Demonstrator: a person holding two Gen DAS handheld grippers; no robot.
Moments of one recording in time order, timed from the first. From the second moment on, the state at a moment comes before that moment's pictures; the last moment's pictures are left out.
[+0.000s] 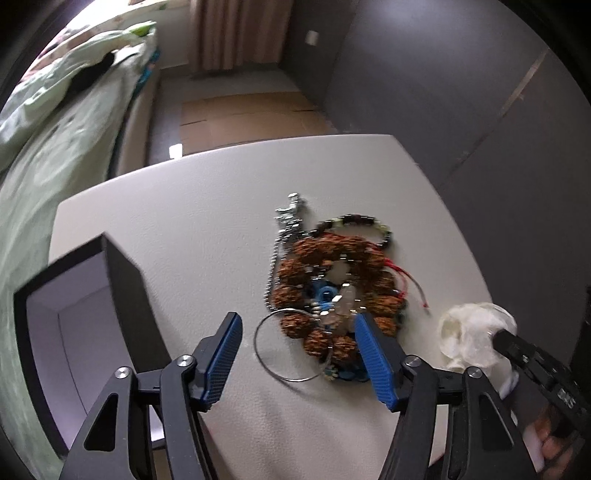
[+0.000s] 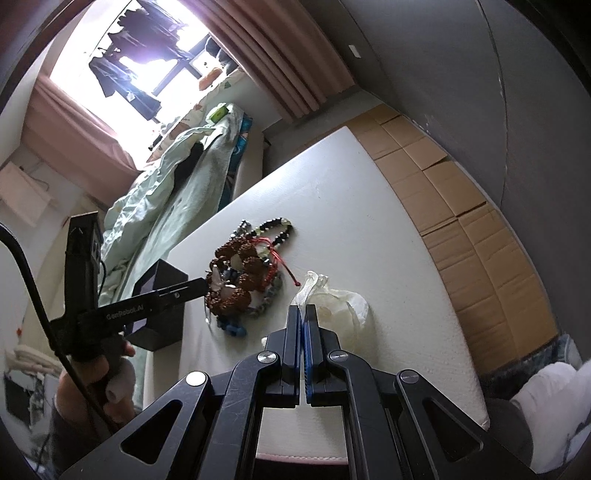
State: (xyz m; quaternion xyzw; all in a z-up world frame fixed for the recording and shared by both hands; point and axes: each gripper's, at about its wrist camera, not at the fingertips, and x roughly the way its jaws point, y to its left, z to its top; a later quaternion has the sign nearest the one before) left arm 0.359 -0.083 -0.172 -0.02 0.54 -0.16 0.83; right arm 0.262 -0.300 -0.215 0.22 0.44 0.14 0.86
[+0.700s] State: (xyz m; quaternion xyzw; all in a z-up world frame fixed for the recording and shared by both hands) left arm 0.354 -0.104 -0.192 0.26 0.55 -0.27 0.74; right arm 0.259 -0.310 -0.224 0.23 0.45 0.13 0.86
